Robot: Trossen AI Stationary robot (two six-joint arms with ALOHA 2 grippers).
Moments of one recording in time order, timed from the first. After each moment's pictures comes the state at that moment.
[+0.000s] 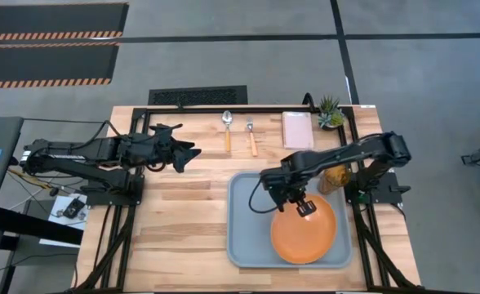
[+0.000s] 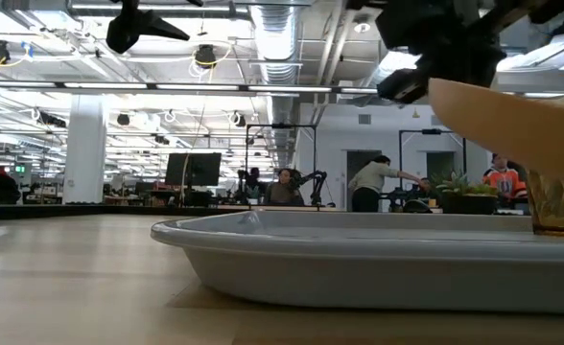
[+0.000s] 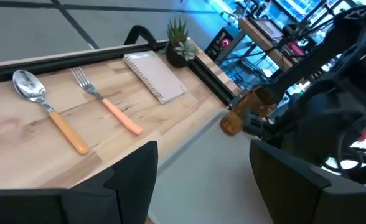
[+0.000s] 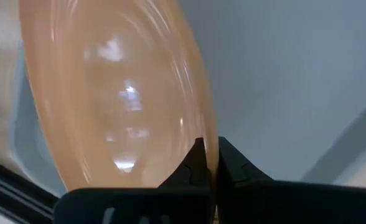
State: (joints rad) left arm -0.03 0.84 0.87 -0.41 -0.38 -0.79; right arm 0.13 1.69 1.36 -1.22 -0.21 -0.31
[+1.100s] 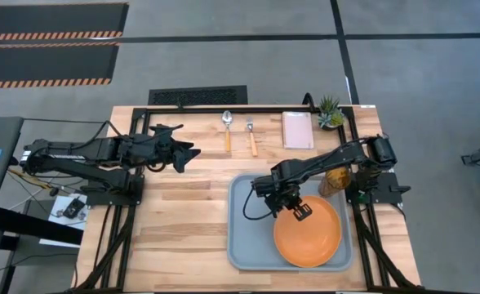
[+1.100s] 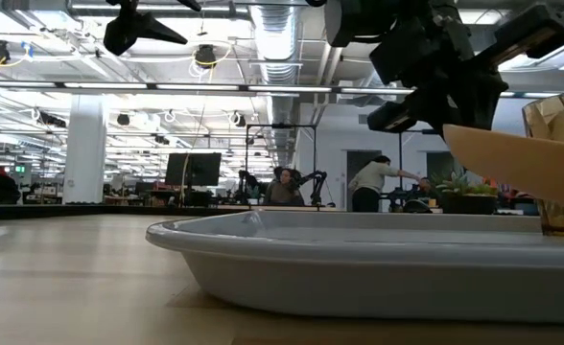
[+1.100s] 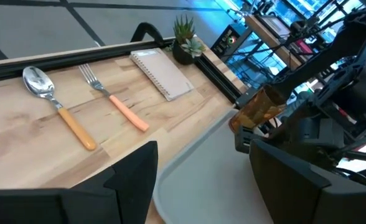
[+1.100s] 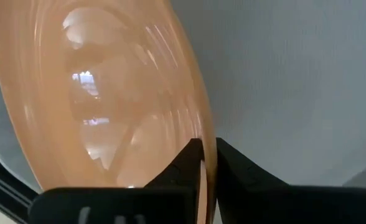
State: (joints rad) left arm -0.03 0.84 0.87 -0.44 -0.39 -0.80; right arm 0.14 1.82 1.35 -1.19 -0.23 -0.42
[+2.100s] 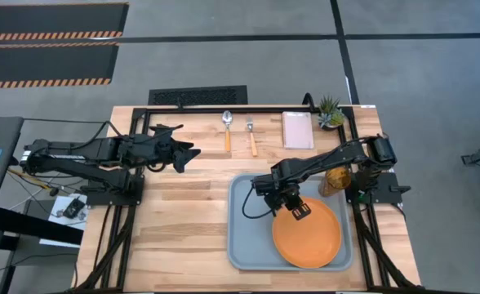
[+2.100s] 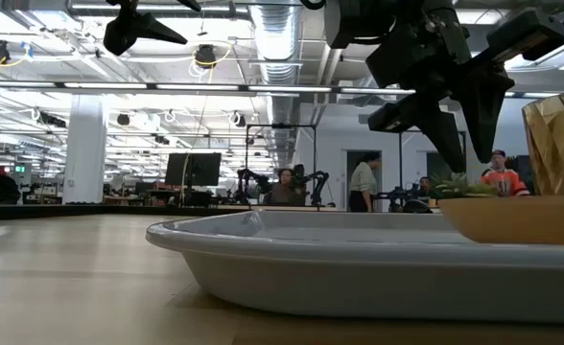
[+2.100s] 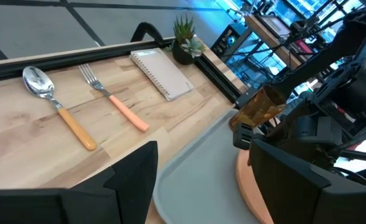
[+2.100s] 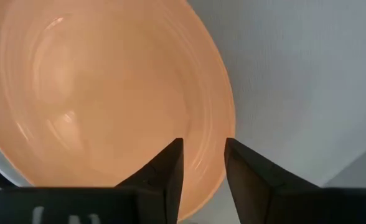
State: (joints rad) left arm -0.03 0.84 0.87 -0.44 -0.39 -0.80; right arm 0.13 1.82 1.35 -1.20 -0.21 -0.37
